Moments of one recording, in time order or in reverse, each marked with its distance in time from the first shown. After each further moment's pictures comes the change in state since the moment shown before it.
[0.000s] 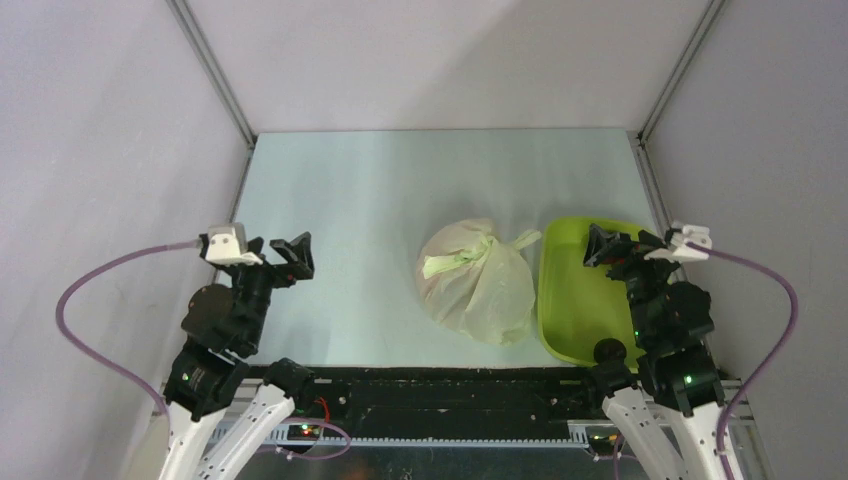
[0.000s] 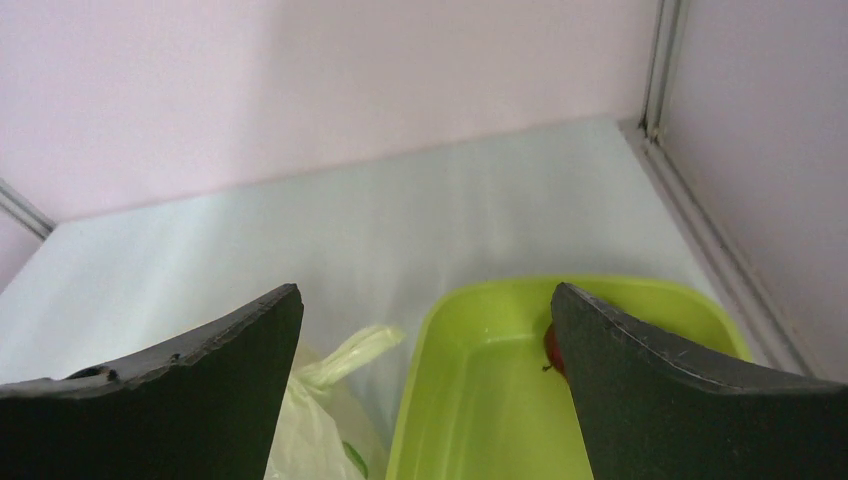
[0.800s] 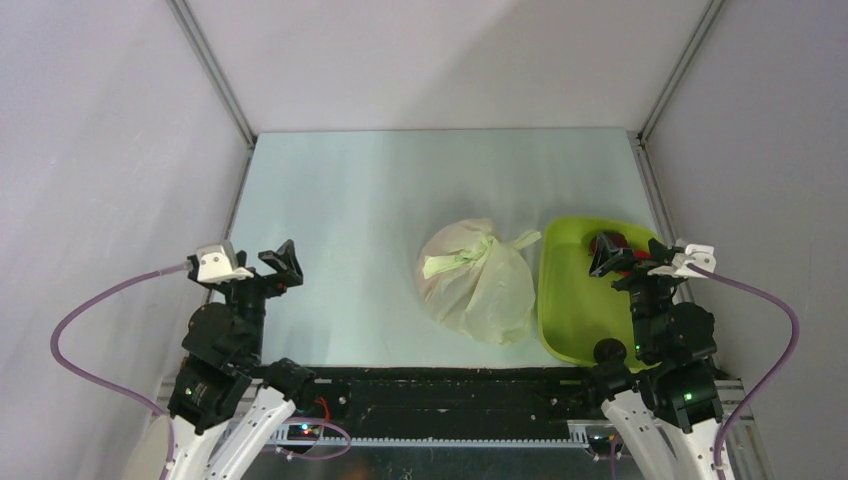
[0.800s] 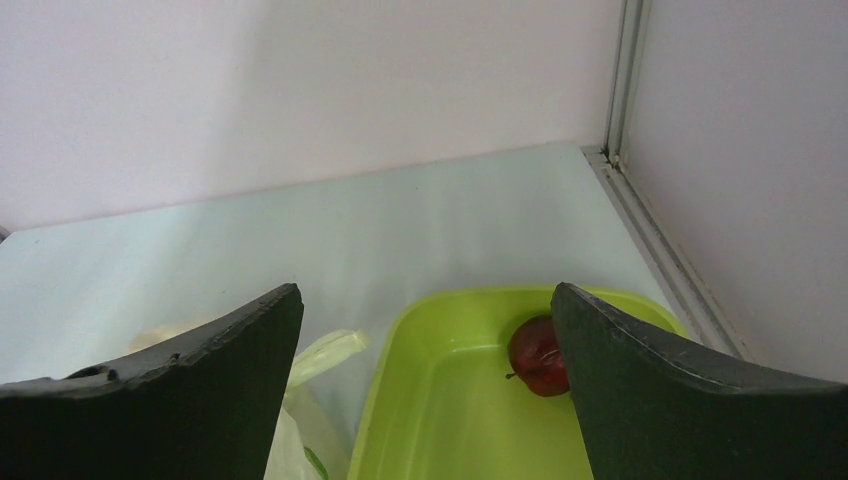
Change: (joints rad) left arm 0.000 -0.147 -0.100 0.025 -0.182 0.044; right arm 0.007 -0.161 -0.079 0.035 0.044 -0.106
